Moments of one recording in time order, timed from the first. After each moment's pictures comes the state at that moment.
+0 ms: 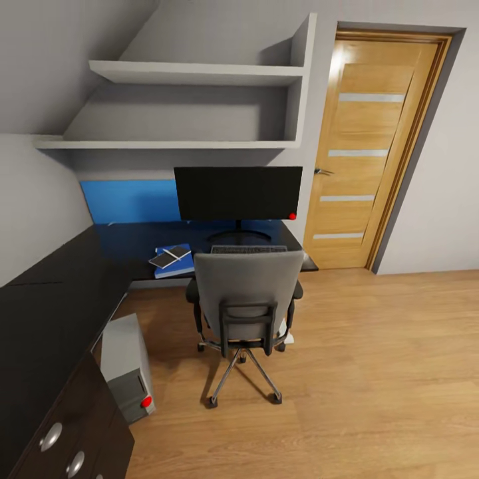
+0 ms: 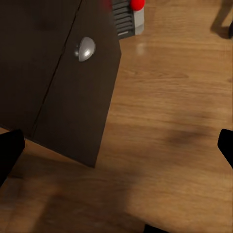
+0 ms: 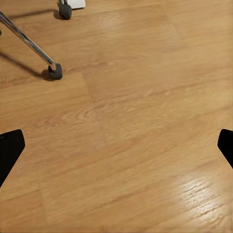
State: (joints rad) left arm -0.07 0.01 -0.32 -0.02 0.46 -0.83 0.22; right arm -0.33 0.07 0.48 0.02 -0.54 -0.69 -0.28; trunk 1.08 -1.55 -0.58
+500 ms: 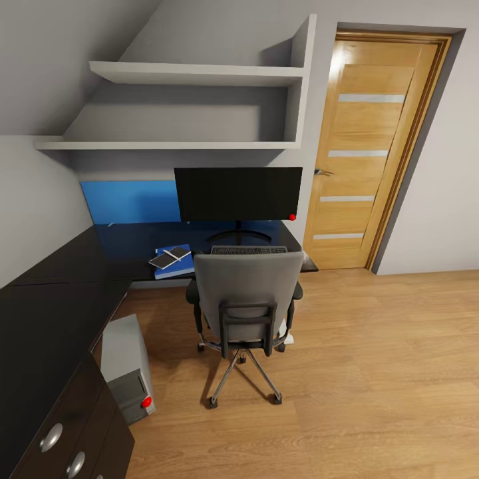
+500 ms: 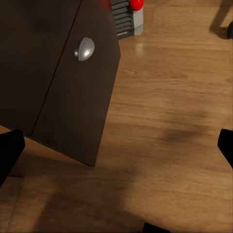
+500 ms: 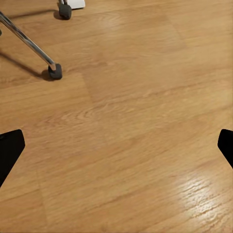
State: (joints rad) left arm -0.07 0.01 -0.33 -0.02 0.46 -0.84 0.22; right arm -0.33 0.07 0.48 0.02 -0.54 -0.69 -0.28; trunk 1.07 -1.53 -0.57
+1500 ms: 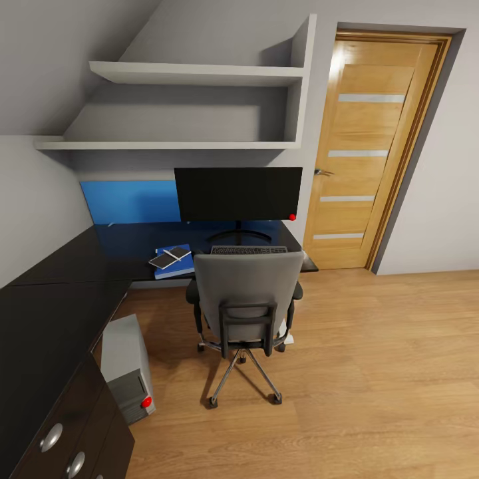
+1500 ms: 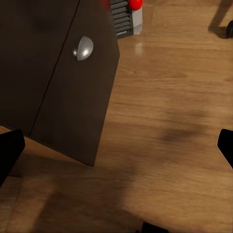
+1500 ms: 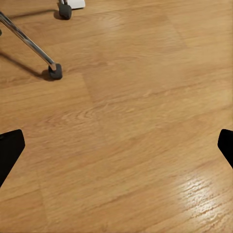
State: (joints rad) left arm -0.07 0.01 -0.33 -0.02 0.46 -0.84 0.22; right arm -0.33 0.07 0.48 0.02 -0.54 -0.69 -0.28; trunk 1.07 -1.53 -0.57
